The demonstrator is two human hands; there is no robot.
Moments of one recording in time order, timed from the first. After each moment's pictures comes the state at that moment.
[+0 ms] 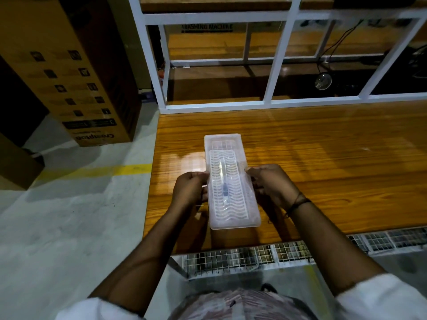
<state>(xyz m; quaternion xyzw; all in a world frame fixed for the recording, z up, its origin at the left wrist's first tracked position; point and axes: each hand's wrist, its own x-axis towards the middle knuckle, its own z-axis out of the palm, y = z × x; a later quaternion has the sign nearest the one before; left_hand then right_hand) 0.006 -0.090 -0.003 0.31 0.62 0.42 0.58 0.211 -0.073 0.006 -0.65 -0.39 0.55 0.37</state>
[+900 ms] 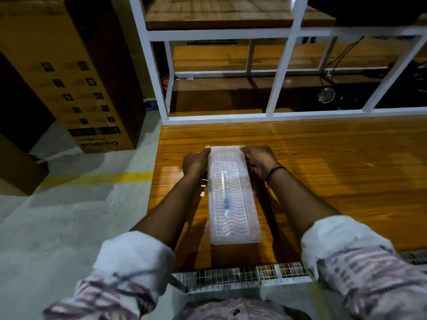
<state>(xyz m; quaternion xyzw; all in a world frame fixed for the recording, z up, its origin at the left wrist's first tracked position) 0.023 0.025 0.005 0.30 0.68 0.43 0.51 0.198 0.050 0.000 -0.64 -0.32 0.55 0.42</state>
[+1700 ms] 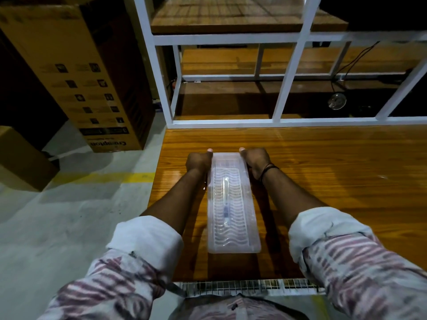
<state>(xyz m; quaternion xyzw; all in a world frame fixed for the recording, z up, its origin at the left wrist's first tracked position) 0.026 0.068 -0.019 0.33 0.73 0.38 0.45 0.198 0.117 -0.049 -0.69 -0.36 0.50 0.39</state>
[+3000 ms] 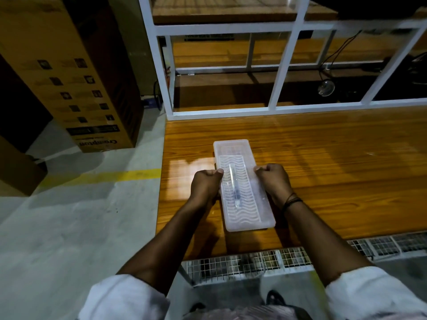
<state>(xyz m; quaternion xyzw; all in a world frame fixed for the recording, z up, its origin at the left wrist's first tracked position) 0.013 -0.058 -0.020 0.34 0.62 0.41 0.58 0.195 -0.044 -0.024 -0.73 -0.45 0.35 0.39</state>
